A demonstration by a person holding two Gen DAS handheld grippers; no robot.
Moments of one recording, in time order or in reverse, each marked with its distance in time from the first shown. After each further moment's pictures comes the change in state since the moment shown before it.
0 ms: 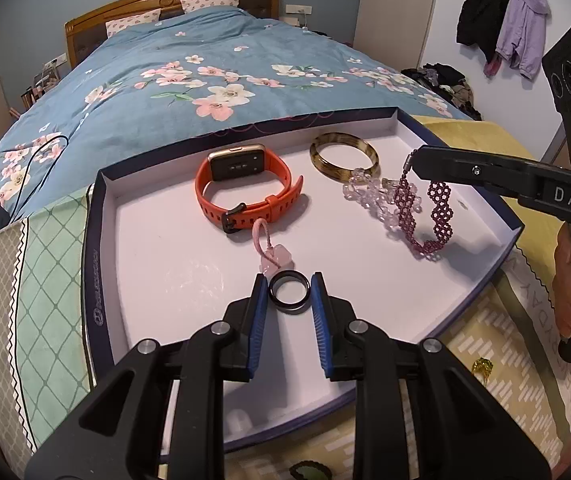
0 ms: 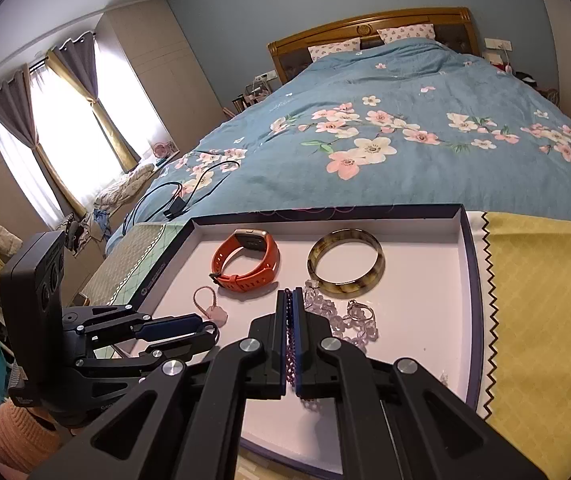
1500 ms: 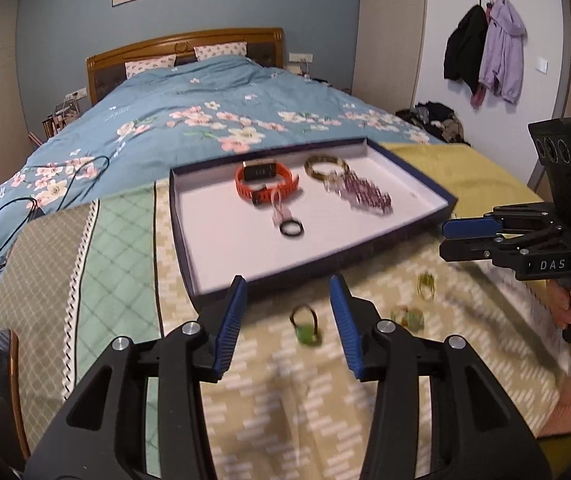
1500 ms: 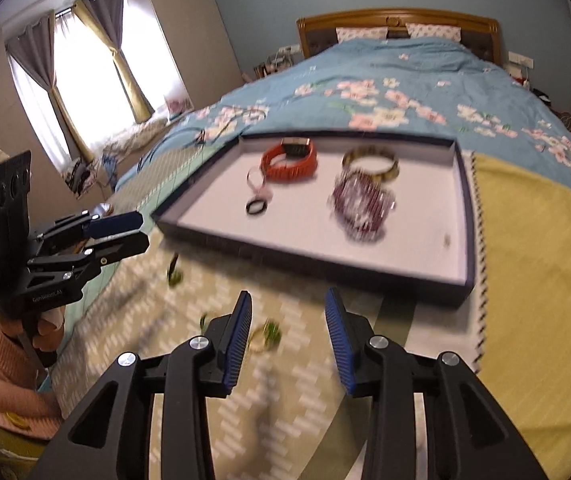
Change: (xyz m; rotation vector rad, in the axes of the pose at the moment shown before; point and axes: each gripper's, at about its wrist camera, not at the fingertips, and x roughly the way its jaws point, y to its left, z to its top) left arm -0.118 -0.005 -0.089 0.015 -0.188 0.029; right arm -0.053 0.038 -0.085 -0.137 0.108 -0.023
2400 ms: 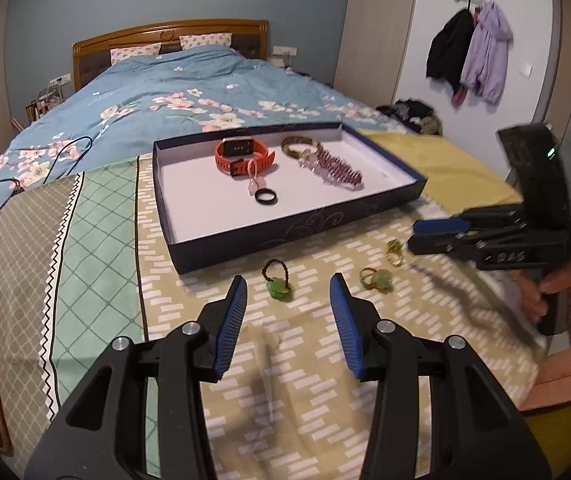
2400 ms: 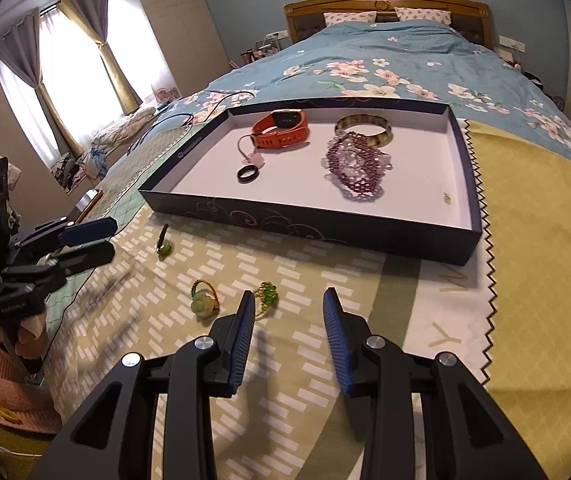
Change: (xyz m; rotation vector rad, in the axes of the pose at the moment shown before) left arm -0.019 0.005 -0.025 -0.041 0.006 -0.117; right arm 0.004 0.005 -0.016 0.025 0.041 -0.031
